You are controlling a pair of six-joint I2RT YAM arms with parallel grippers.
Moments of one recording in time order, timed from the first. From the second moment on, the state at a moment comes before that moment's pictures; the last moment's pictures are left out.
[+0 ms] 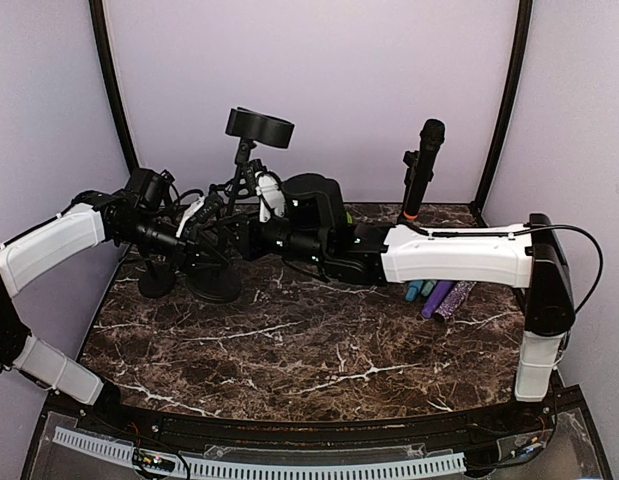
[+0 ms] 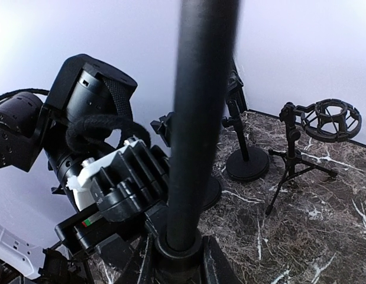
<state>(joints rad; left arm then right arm) -0.32 1.37 1.16 -0.75 0.91 0.55 1.15 1.92 1.62 0.16 0.07 0.37</state>
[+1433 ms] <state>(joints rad) -0.31 1.40 1.31 -0.88 1.14 0.49 1.01 1.80 1.53 0.43 -0.30 0.62</state>
